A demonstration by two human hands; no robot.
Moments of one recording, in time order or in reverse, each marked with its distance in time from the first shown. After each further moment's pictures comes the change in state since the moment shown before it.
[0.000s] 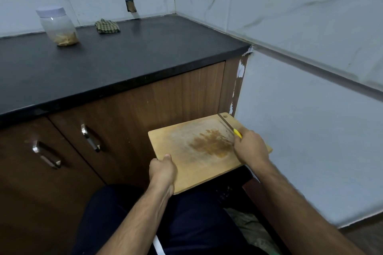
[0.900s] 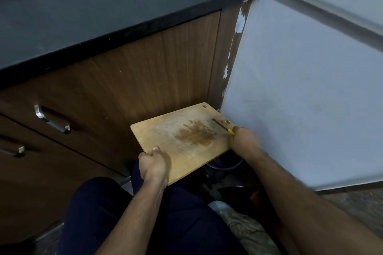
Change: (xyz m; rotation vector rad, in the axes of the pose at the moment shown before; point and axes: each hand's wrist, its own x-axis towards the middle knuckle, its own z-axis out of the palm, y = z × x) left_hand 0.030 -0.054 0.014 0.228 0.175 -0.088; right_hand 0.004 0.069 0.073 -0.175 -0.383 0.090
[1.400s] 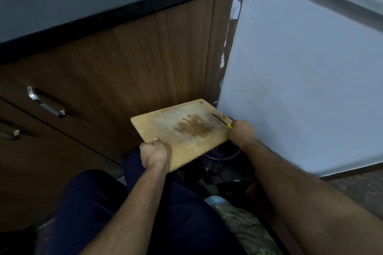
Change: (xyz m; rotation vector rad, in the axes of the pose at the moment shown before) left_hand -0.007 -0.015 0.013 0.109 0.040 -0.022; right_hand 0.002 0.021 0.016 -0.035 -0.064 0.043
